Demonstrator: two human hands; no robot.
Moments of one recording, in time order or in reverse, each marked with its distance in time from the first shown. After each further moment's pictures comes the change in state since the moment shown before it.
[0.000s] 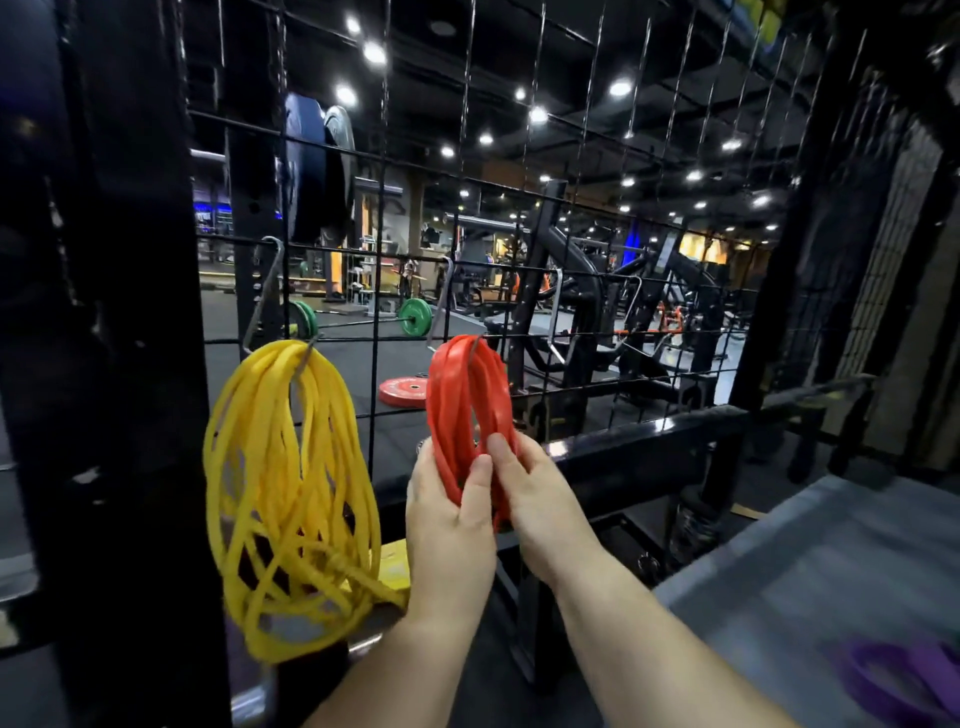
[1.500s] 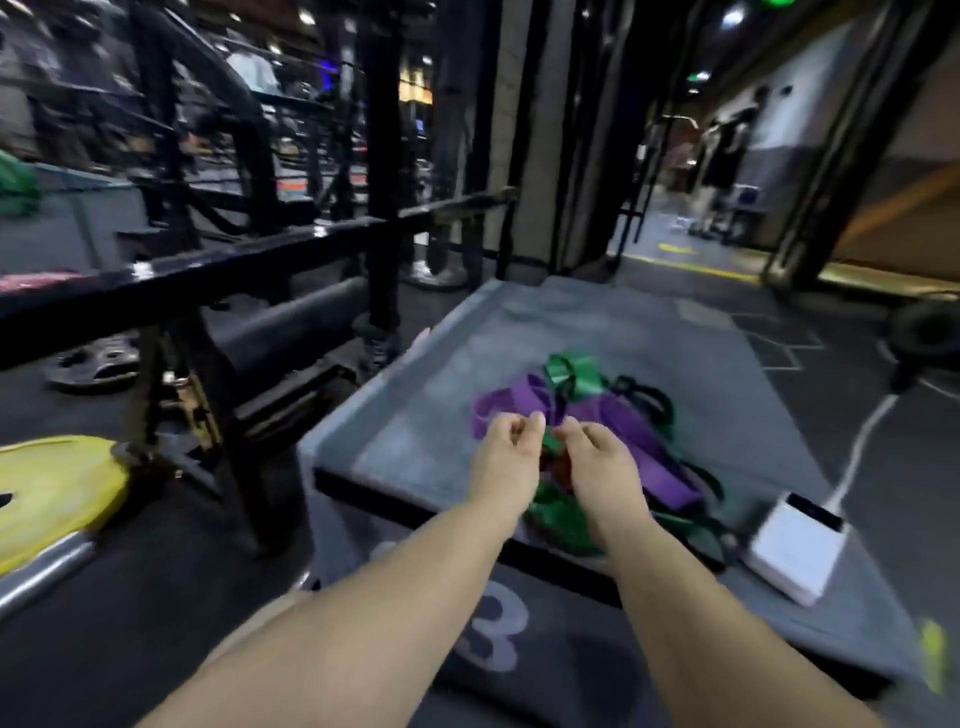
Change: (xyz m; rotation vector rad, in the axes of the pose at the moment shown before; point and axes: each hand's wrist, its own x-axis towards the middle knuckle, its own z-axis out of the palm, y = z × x) left_hand -0.242 -0.063 0.280 0.122 -0.944 -0.453; right_hand -0.245 0.018 -0.314 -0.600 1.071 0.340
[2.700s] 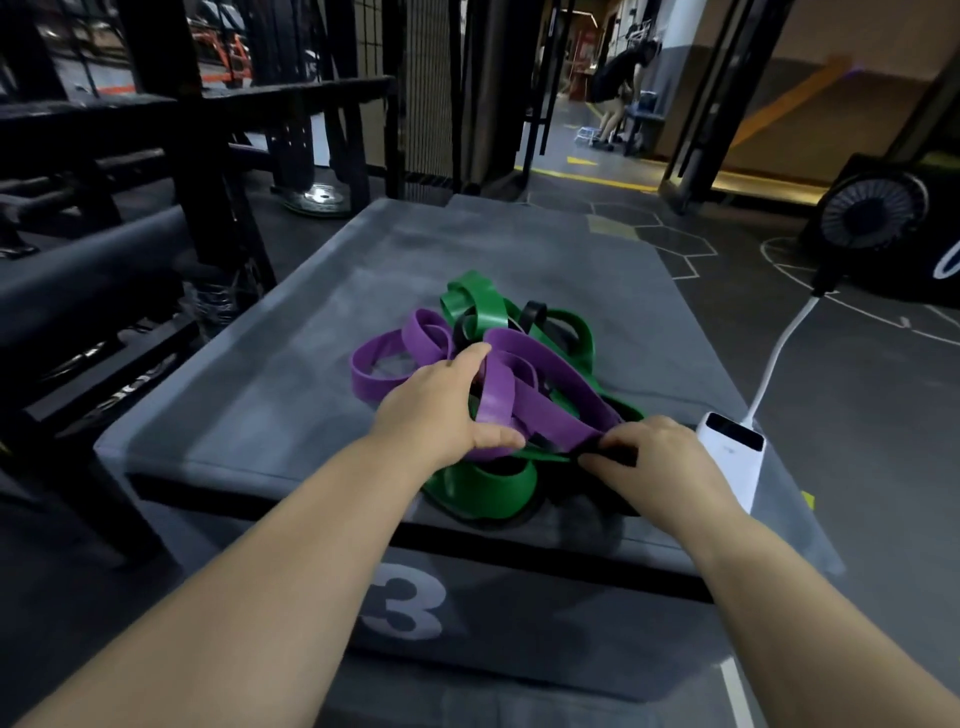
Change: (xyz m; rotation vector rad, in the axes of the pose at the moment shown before) left_hand 0.062 -0.009 0.051 0.842 -0.404 0.358; right_hand 0.034 0.089 -0.134 -0.882 -0.020 -0.046
